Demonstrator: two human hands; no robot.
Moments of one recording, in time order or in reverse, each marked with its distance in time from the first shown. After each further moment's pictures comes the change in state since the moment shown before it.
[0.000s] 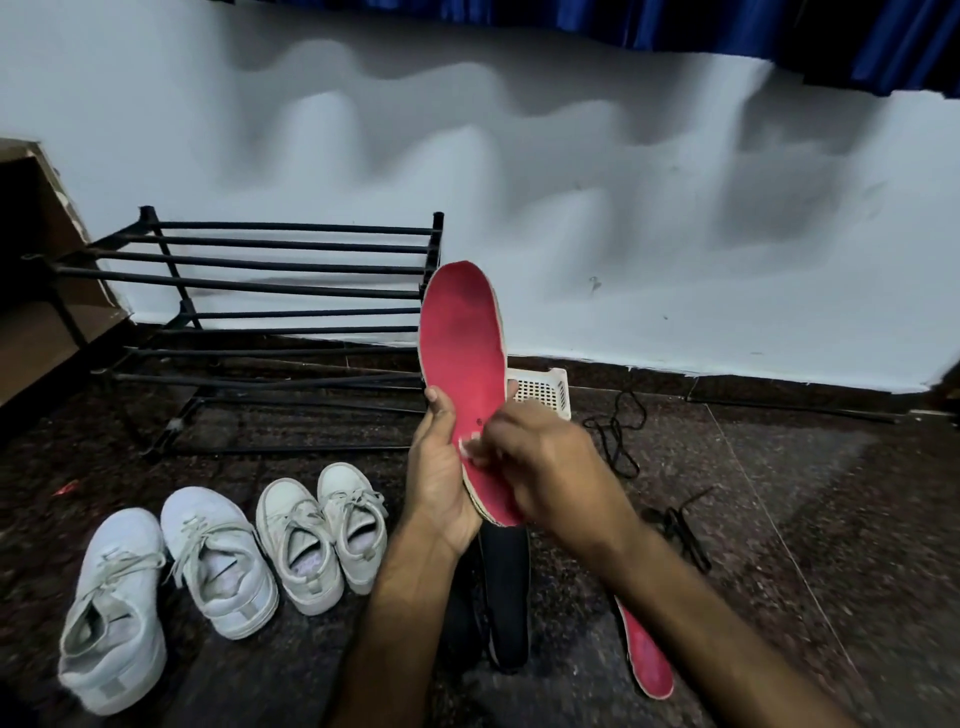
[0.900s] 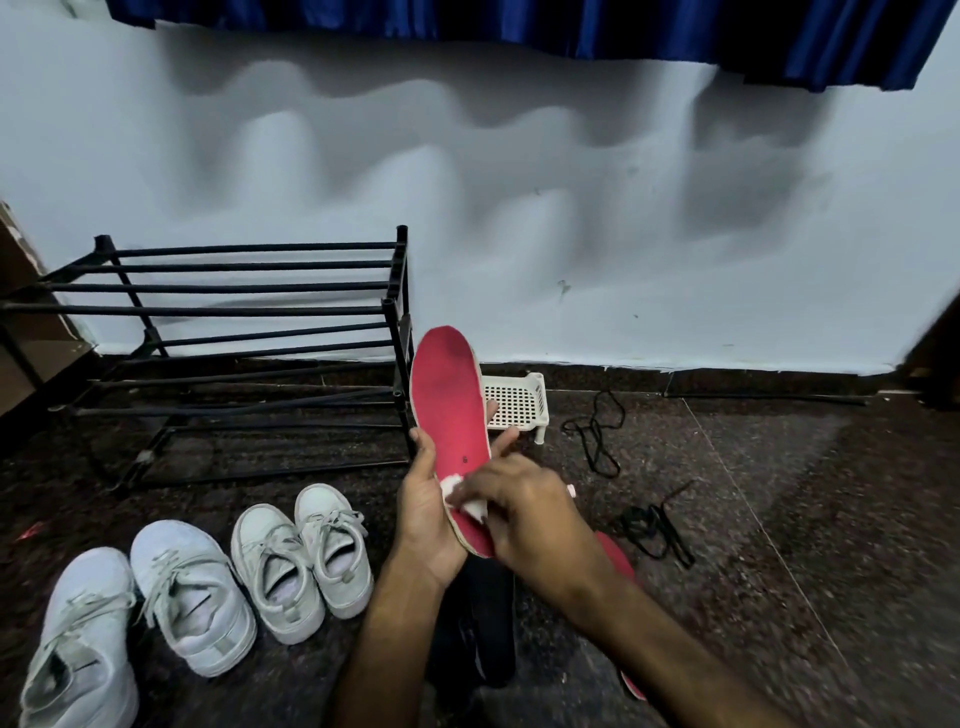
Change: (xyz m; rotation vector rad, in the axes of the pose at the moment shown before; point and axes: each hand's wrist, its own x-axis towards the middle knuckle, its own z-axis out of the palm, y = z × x) left_hand 0.007 -0.029 -0.010 0.001 -0.022 -0.151; right_hand -0.037 0.018 0.019 0.138 -0.043 0.215
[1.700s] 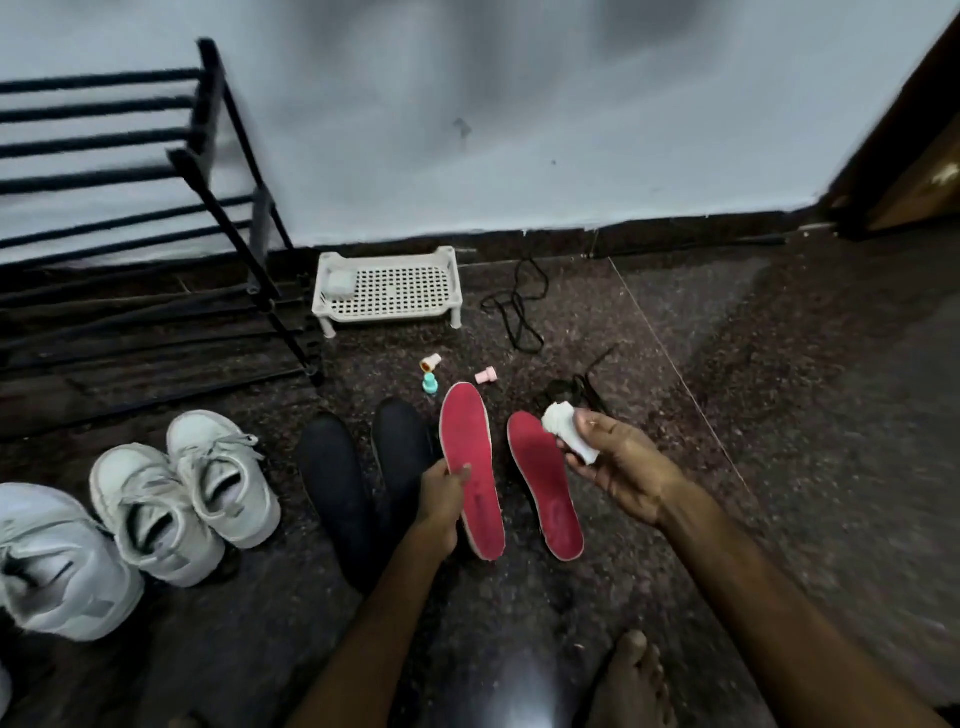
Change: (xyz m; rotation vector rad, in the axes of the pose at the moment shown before) left_hand 0.081 -0.186 -0.132 0.792 0.497 -0.253; right_hand -0.136 0.206 -0.015 1.278 0.296 1.210
